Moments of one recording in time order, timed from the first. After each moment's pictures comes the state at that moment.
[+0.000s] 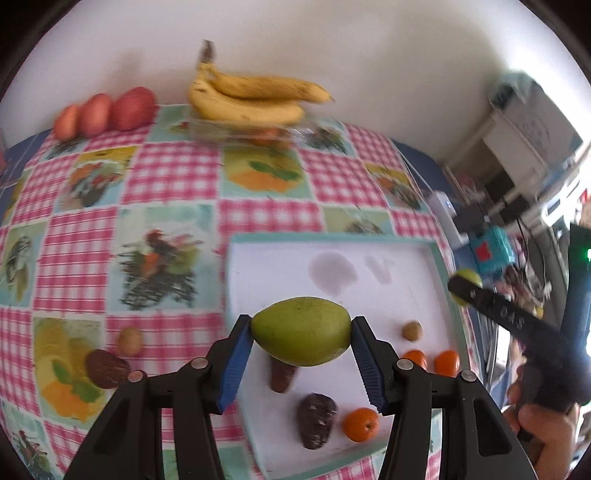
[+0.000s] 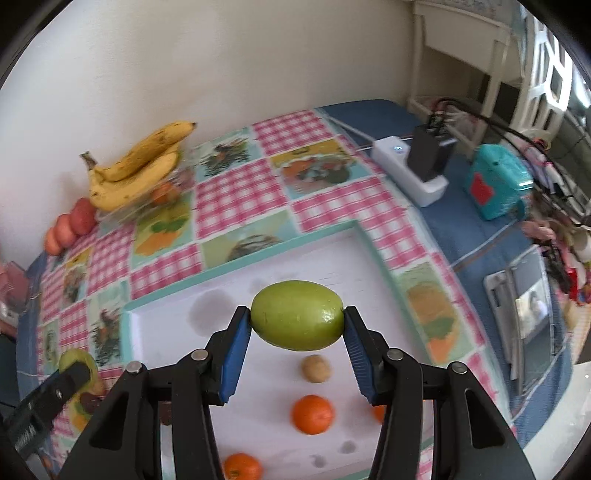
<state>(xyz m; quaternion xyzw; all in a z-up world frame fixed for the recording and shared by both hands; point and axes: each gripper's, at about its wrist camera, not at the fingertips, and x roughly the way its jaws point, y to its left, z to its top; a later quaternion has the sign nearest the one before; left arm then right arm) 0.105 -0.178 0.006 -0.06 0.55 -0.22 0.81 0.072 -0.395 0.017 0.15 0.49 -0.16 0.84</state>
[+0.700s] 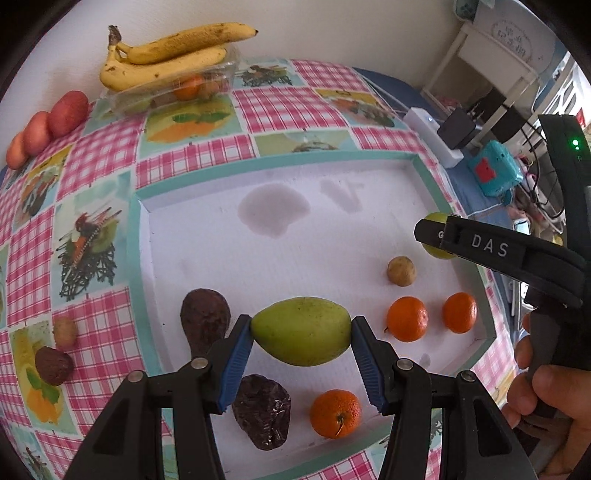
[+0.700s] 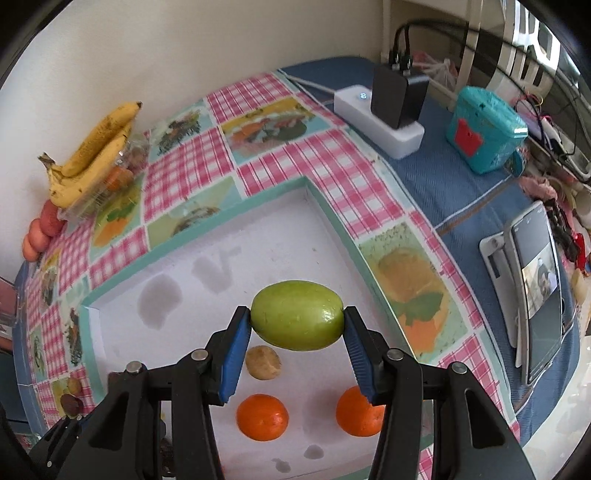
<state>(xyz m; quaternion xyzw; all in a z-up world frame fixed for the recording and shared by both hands) 0.078 -0.250 -0.039 0.04 0.58 -0.25 0.77 0.071 -0.430 -0.032 0.18 0.54 -0.18 0.80</state>
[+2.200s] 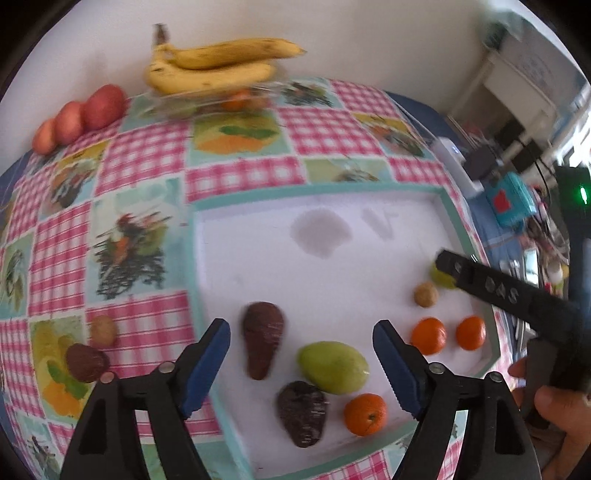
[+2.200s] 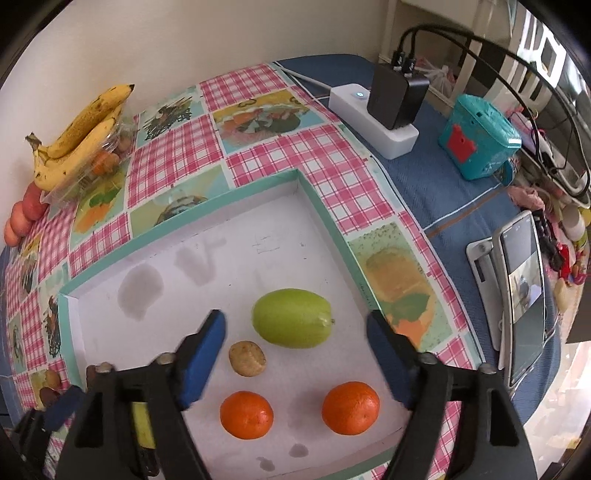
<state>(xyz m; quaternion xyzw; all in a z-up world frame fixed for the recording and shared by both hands) 0.099 -0.208 -0.020 0.01 0.58 -0.20 0.79 0.075 -0.421 -0.030 0.13 0.56 -0.19 0.80</state>
